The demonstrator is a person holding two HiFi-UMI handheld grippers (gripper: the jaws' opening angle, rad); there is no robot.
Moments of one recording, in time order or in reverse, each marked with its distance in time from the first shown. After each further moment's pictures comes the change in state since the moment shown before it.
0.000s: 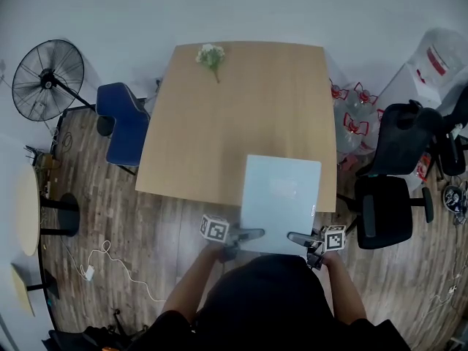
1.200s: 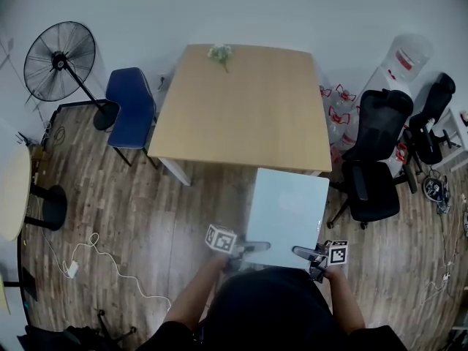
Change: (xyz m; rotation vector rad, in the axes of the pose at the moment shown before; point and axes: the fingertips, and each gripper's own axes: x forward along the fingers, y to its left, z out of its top) left arm -0.105 -0.119 -0.303 0.082 0.054 -0.111; right arm -0.018 0.138 -0.320 -0.104 -0.052 -0.074
